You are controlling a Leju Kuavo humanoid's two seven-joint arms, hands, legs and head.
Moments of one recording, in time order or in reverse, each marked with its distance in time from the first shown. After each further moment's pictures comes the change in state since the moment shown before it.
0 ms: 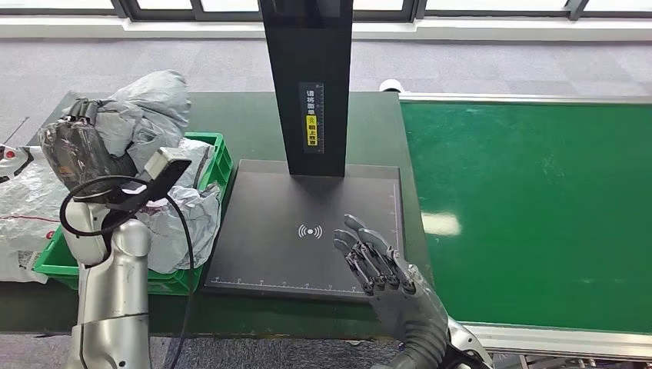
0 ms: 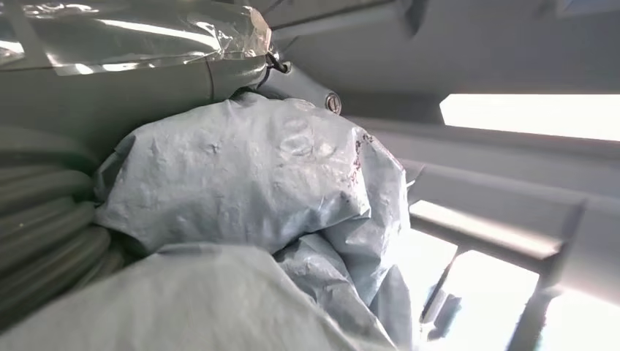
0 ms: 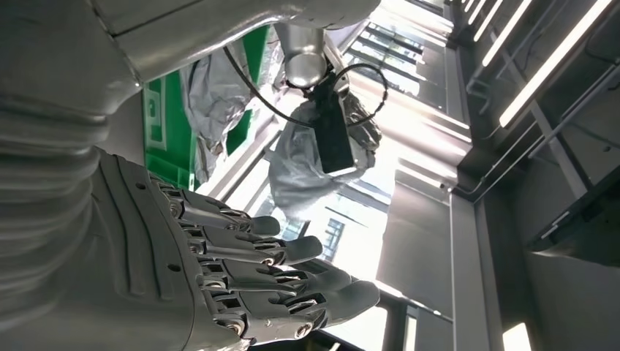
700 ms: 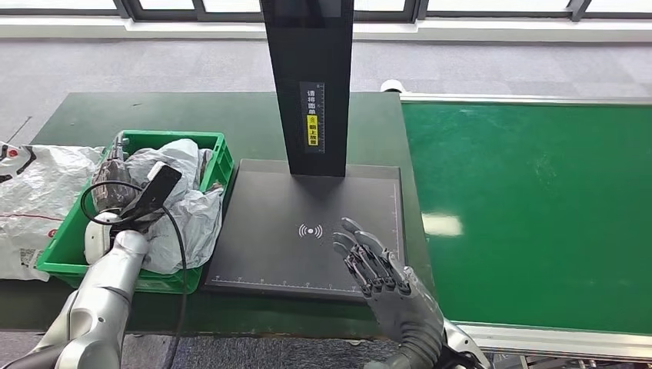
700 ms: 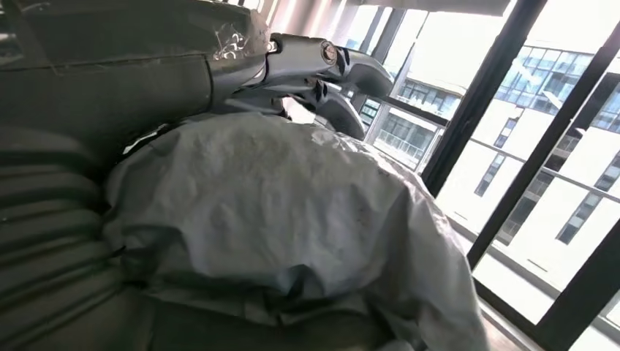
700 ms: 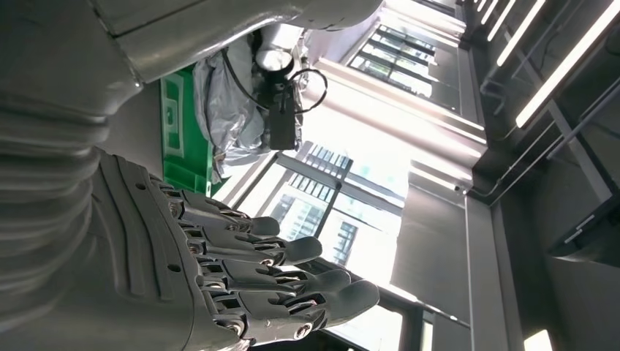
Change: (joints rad) left arm -0.161 0.169 0.103 0.765 0.194 -0.071 -0.003; right arm 0.015 -0.005 0.000 0.025 0.012 -0.010 0.001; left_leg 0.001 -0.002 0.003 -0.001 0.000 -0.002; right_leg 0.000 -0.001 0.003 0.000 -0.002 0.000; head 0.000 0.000
